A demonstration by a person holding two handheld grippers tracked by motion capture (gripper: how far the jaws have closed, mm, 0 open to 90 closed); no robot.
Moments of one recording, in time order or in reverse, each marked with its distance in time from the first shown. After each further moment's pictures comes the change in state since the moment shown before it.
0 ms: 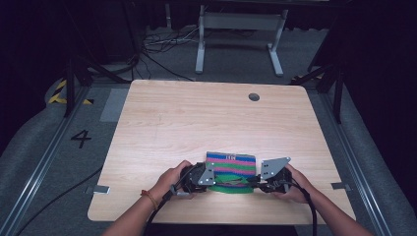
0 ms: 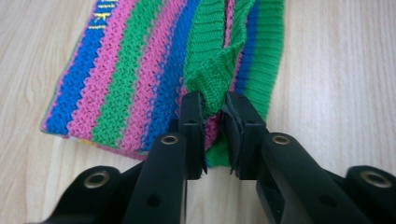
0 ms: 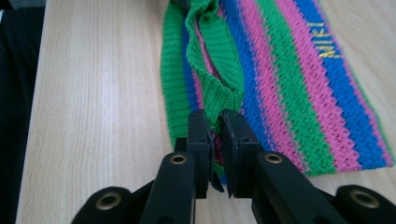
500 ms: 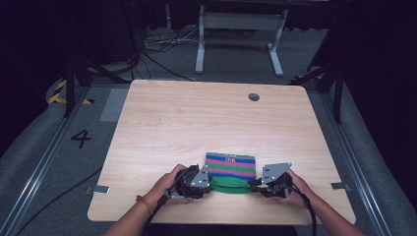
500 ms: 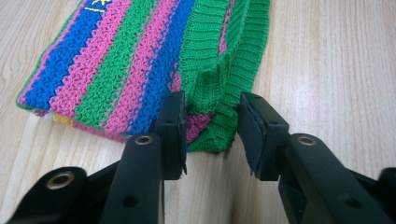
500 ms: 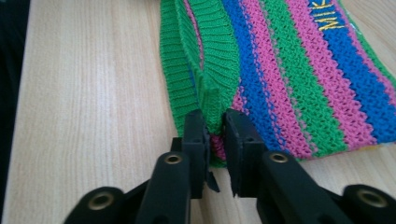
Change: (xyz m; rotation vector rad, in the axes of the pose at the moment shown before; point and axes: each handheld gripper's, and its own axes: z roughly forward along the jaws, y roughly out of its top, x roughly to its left) left arm -0.004 -0.017 -0.001 -0.064 -0.032 -0.072; right arm 0.005 -0.016 0.007 -0.014 -0.019 0.034
